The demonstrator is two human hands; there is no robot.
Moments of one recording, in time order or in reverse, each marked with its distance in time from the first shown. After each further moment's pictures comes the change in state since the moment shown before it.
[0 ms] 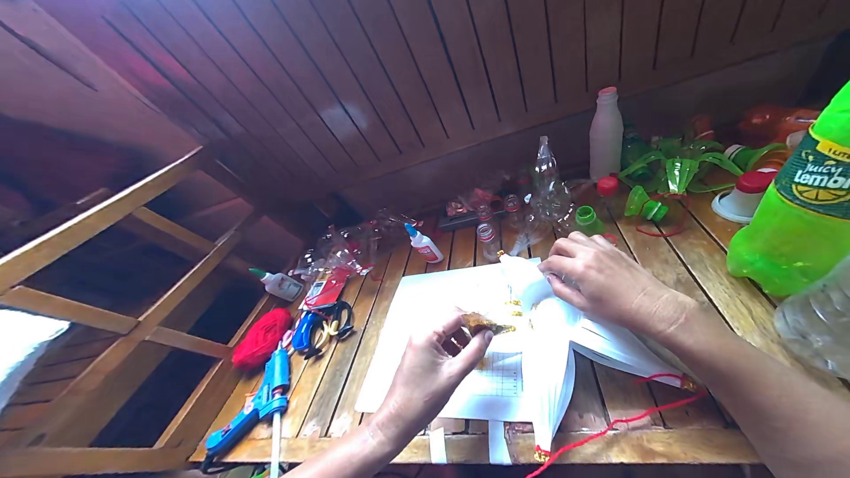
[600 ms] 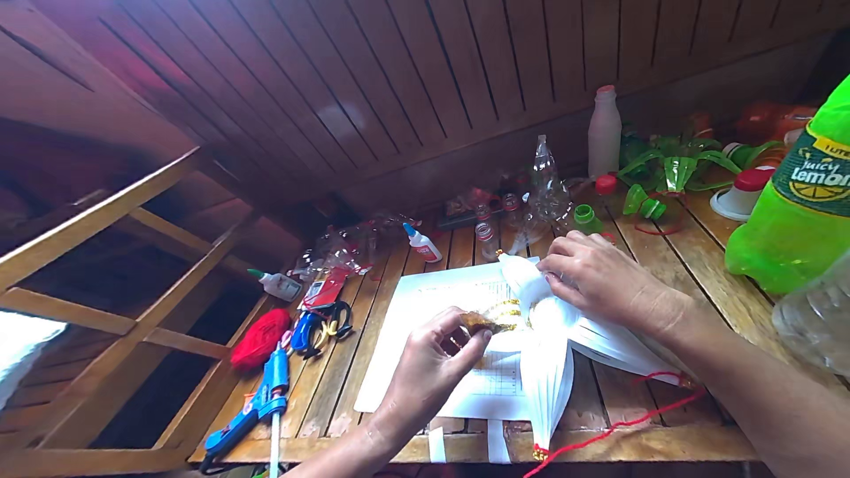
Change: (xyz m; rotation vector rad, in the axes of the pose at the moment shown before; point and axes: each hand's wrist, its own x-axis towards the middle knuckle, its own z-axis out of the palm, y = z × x) left_hand 0.000 -0.003 0.000 0.000 -0.010 0.016; right_hand 0.000 -0.001 -0.003 0.020 -0.037 0.014
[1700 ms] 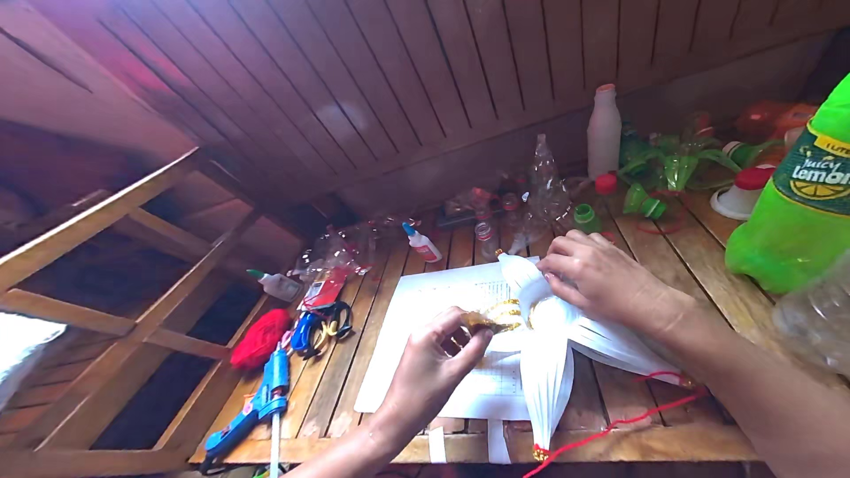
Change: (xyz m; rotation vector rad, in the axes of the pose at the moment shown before) left_hand 0.001 0.000 0.001 0.020 -0.006 0.029; right_hand 0.000 0.000 0.001 -0.001 0.014 -0.007
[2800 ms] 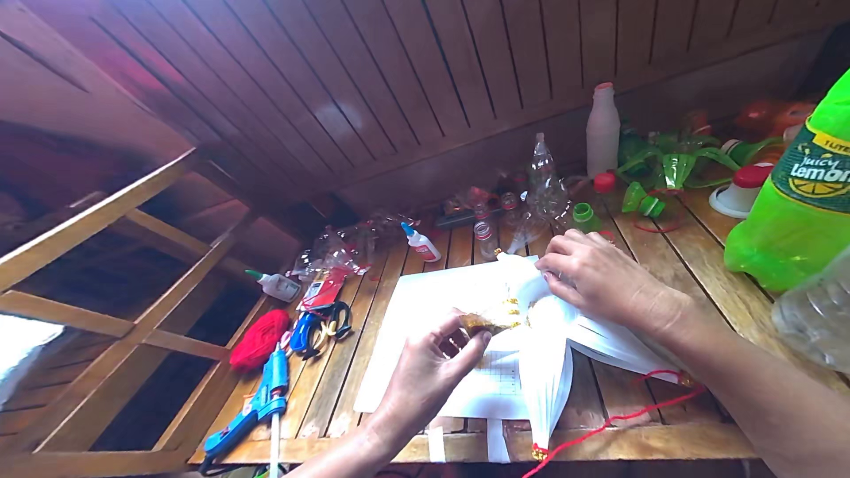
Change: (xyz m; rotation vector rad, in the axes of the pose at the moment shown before) left_hand -0.003 0.002 0.000 -0.007 0.005 -0.043; right_hand 0.000 -0.002 0.000 0.003 0.005 0.006
